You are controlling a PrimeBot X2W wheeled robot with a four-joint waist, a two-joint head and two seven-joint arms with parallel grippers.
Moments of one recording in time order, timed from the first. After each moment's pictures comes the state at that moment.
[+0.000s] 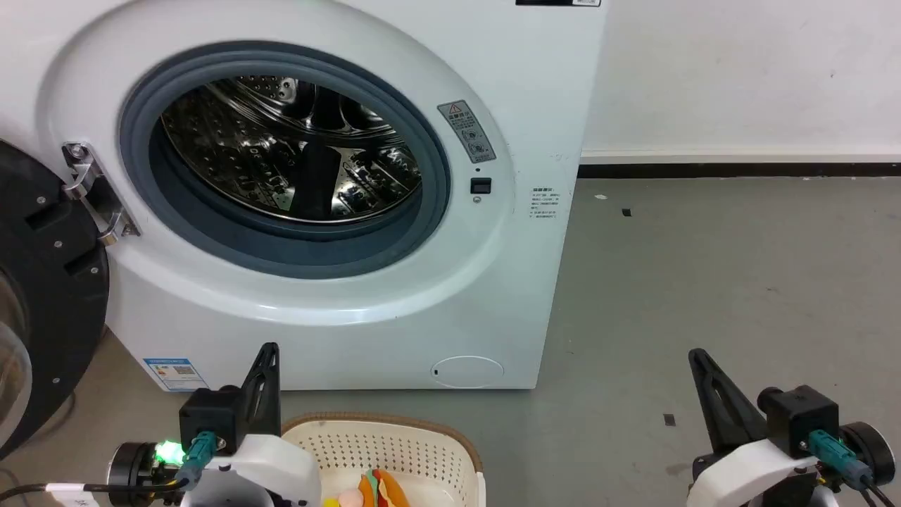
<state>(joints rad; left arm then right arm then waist) 0.00 0.05 0.00 0.00 0.00 0.00 0.00 0.01 -0.05 0.00 0.00 0.01 0.13 0.00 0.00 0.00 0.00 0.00</state>
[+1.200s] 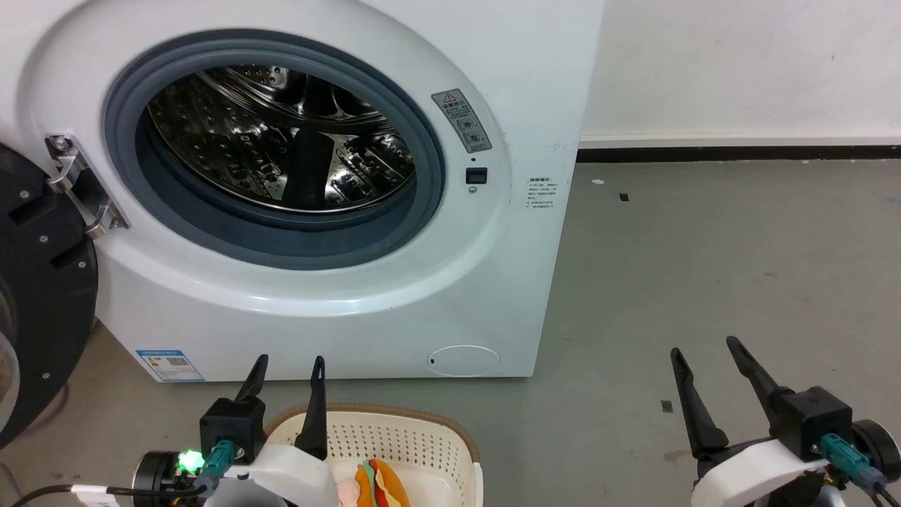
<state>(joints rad) 0.00 0.05 -0.04 0.07 -0.04 0.01 -0.04 0.01 -0.05 -0.01 -0.01 0.02 0.13 -0.04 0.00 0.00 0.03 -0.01</state>
